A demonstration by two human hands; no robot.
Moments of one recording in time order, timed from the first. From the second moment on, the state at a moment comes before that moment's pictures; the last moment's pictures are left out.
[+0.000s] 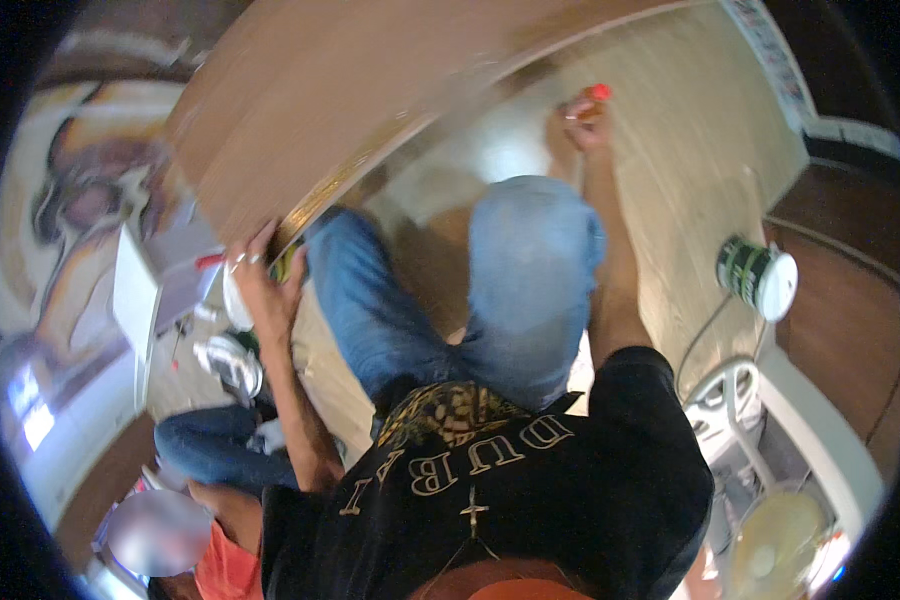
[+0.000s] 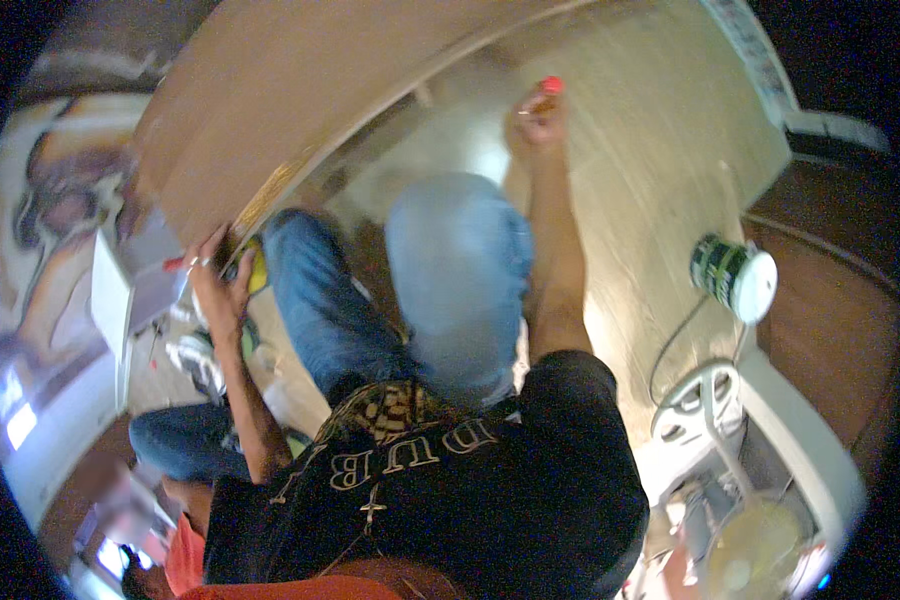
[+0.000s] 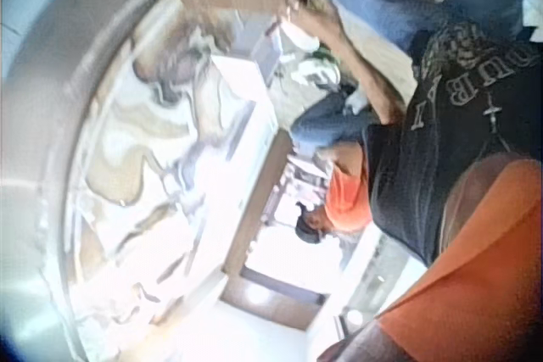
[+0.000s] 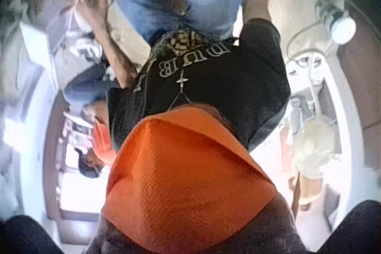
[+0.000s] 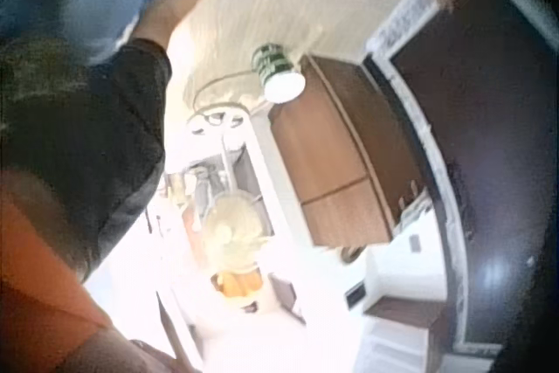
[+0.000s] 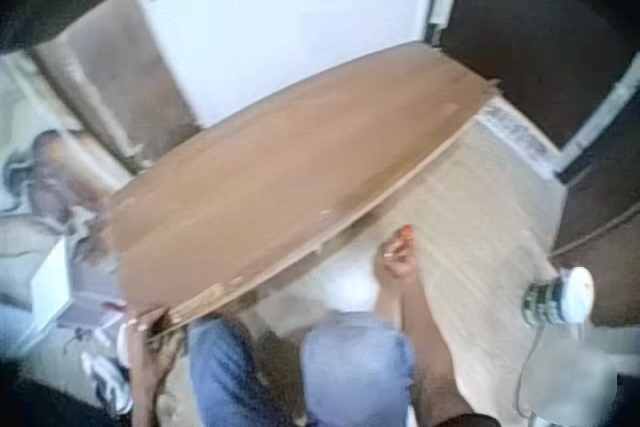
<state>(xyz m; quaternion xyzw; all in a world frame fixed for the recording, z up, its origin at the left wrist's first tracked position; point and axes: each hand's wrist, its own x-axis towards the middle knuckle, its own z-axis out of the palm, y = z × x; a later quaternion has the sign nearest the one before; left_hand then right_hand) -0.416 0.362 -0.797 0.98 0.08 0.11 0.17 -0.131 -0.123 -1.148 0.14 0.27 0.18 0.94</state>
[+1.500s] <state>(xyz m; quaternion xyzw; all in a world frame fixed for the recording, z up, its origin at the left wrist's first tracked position) -0.397 0.357 -0.718 0.99 0.00 0.09 0.11 -0.243 -0.059 -0.940 -0.53 0.21 0.00 0.82</state>
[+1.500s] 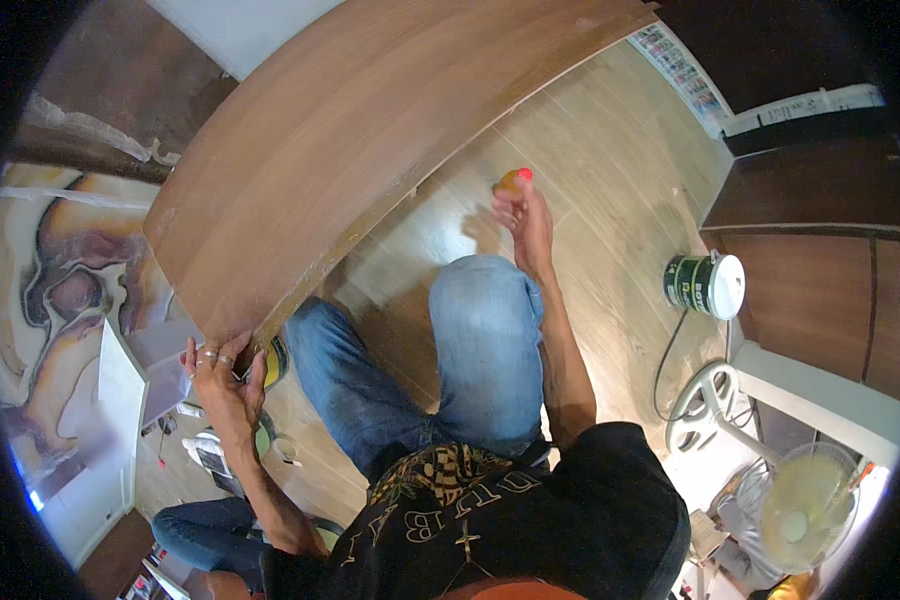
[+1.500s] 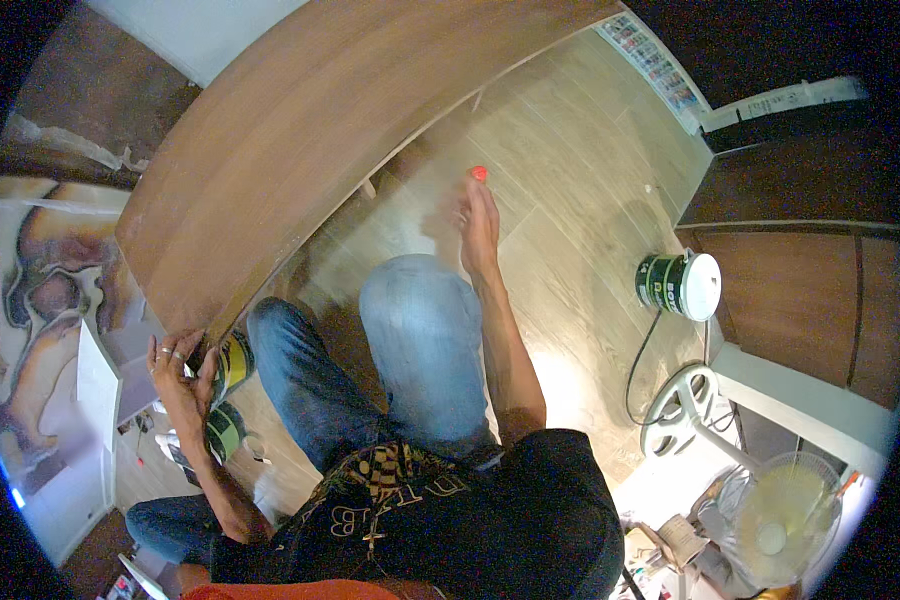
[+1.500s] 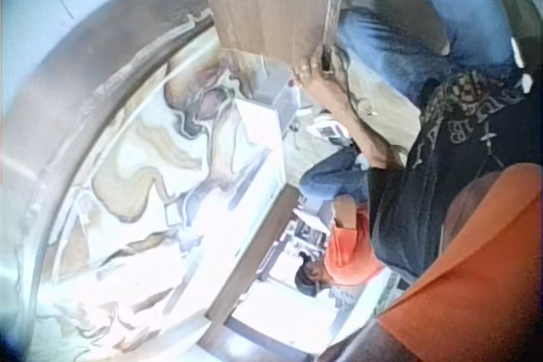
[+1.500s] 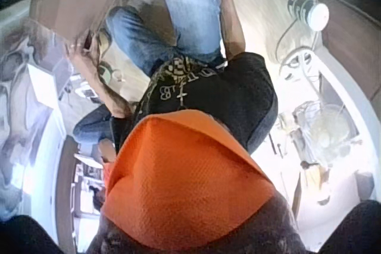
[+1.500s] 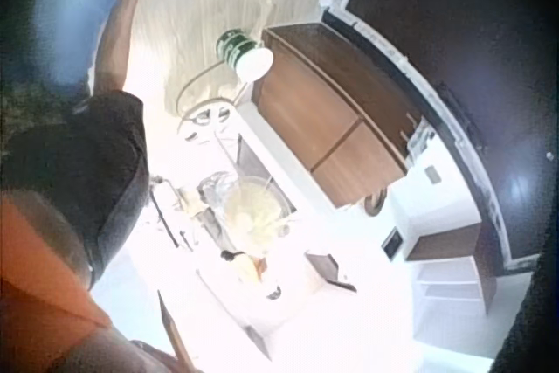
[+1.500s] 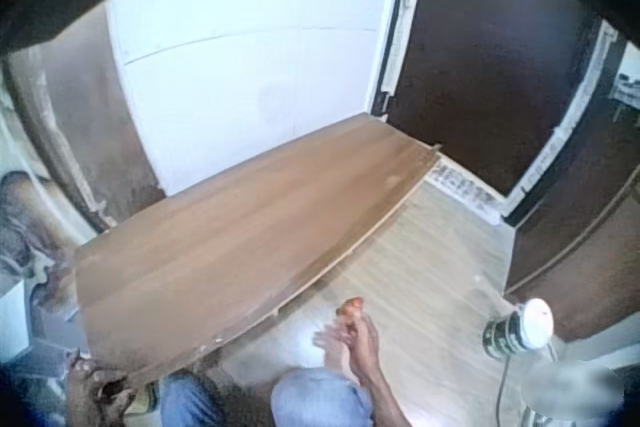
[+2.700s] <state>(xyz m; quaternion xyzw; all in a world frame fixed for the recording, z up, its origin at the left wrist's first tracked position) -0.457 0.415 -0.681 0.94 -0.25 0.20 0.05 -0.157 -0.053 -0.760 -0.30 0.21 0.21 0.90</state>
